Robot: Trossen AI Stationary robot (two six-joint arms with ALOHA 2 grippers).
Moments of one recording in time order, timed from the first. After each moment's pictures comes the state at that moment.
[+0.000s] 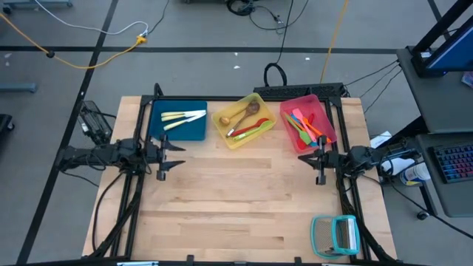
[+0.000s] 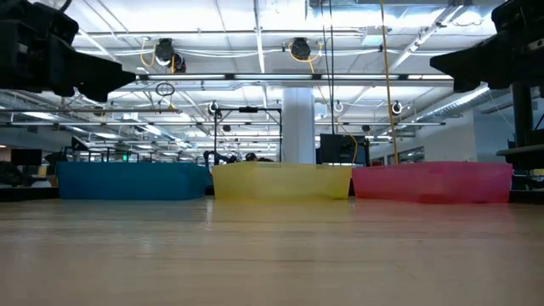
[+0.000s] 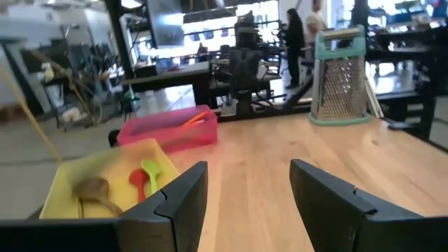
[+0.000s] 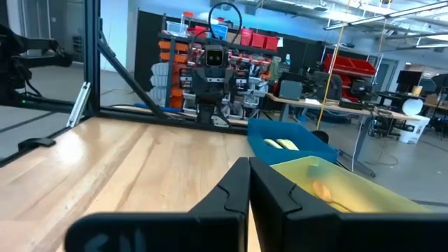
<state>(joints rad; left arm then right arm) -0.02 0.03 0.01 0.03 -0.02 0.14 0.28 0.01 0.02 0.08 0.34 -0.16</state>
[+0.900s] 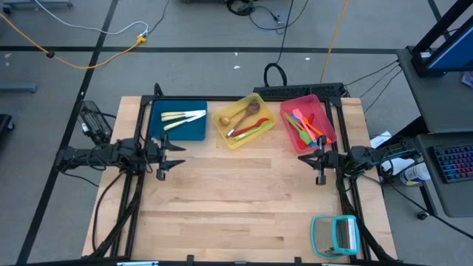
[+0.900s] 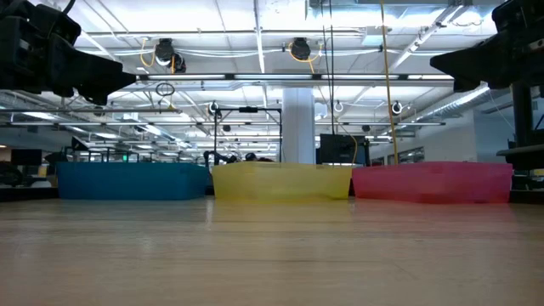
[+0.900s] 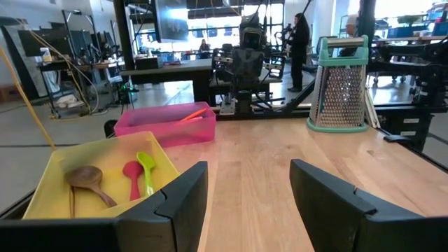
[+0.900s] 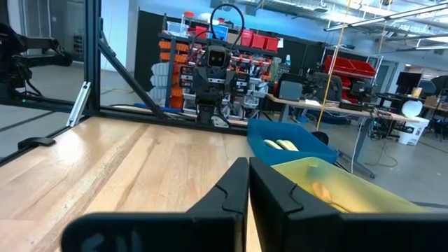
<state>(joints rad) 0.00 0.03 0.01 0.03 -0.02 0.05 0.28 0.01 0.02 0.08 0.34 -0.17</state>
